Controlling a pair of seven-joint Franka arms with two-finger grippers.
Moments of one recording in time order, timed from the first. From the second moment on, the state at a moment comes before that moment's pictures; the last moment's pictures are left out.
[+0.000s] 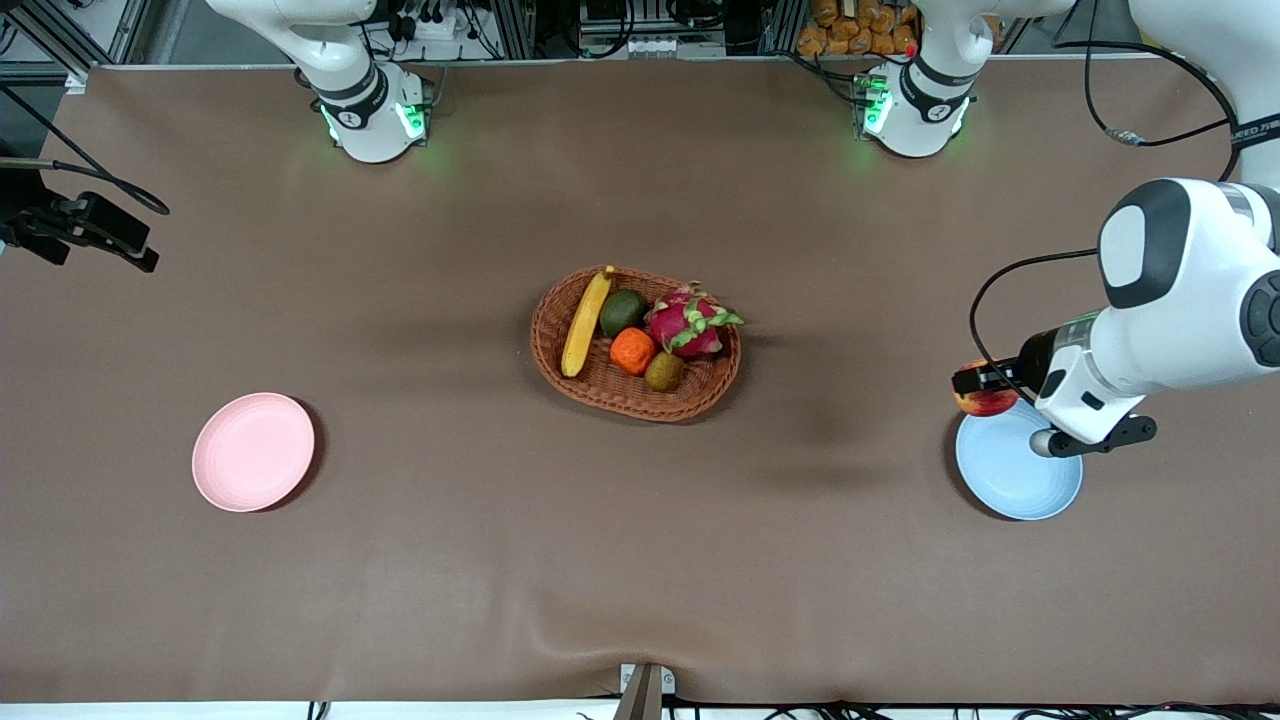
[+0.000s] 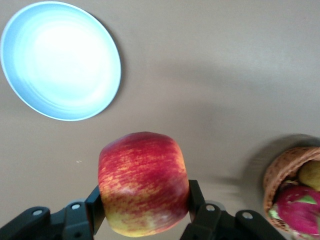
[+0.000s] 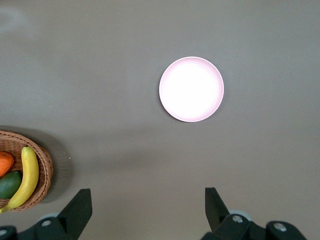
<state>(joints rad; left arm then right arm) -0.09 0.34 0.00 -1.59 -0.14 1.76 -0.21 -0.05 -0.02 0.05 -1.54 0.00 1.53 0.10</state>
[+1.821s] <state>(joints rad) 0.13 0.68 0.00 -1.60 -0.13 2.05 0.17 0.51 0.26 0.07 -1.66 0.02 1.67 0.45</state>
